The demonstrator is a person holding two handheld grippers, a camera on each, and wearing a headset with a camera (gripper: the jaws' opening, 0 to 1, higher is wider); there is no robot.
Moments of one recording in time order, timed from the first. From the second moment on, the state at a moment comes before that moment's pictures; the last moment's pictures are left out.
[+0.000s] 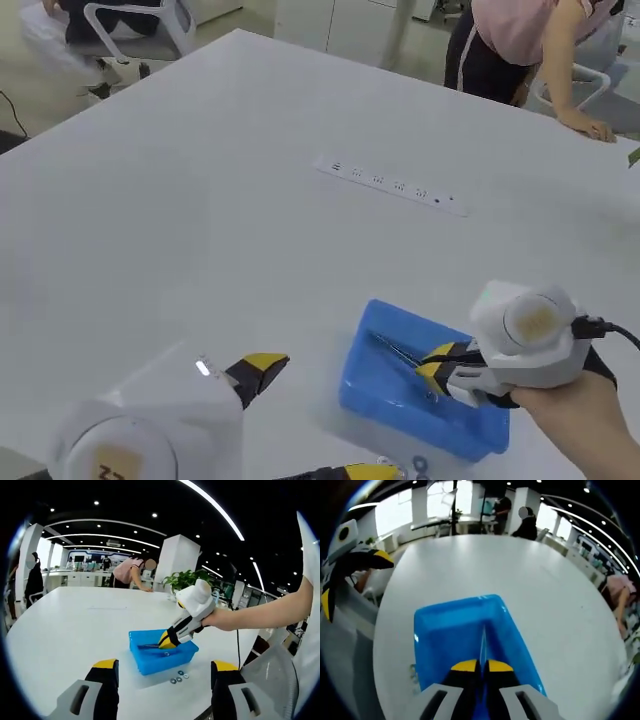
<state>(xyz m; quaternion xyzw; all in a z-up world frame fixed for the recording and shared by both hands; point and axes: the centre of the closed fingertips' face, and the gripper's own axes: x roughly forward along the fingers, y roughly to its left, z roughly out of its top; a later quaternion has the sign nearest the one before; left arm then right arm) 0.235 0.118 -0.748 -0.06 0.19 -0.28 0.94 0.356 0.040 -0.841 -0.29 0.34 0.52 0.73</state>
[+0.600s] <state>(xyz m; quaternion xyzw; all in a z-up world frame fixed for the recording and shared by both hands) 0.235 0.121 -0.732 -0.11 0.17 -0.29 0.93 0.314 0.052 -0.738 -0.13 0.24 0.56 0.78</state>
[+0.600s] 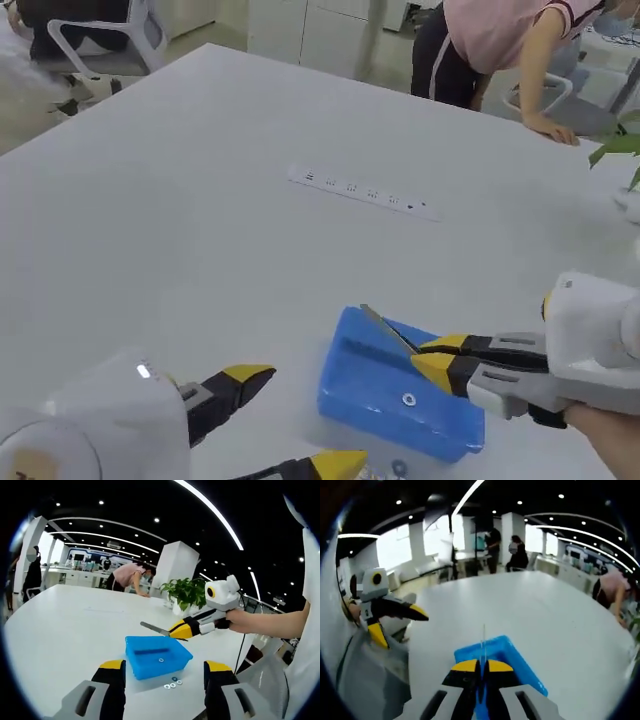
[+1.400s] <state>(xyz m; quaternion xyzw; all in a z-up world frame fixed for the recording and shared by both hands) 0.260 0.116 -0.665 -0.18 0.12 -0.43 0.88 0.244 0.078 -0.688 -0.07 0.14 0.67 0.73</state>
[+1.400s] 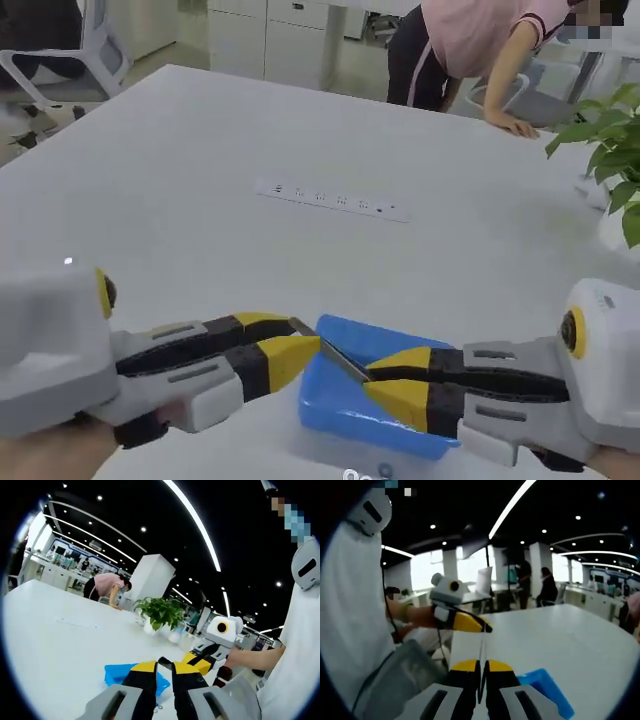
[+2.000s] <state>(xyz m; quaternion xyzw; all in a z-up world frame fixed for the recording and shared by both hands) 0.249 0.091 -0.655 -0.17 0.11 -0.55 0.81 0.231 0.063 -0.692 0.05 0.16 0.71 0.68</state>
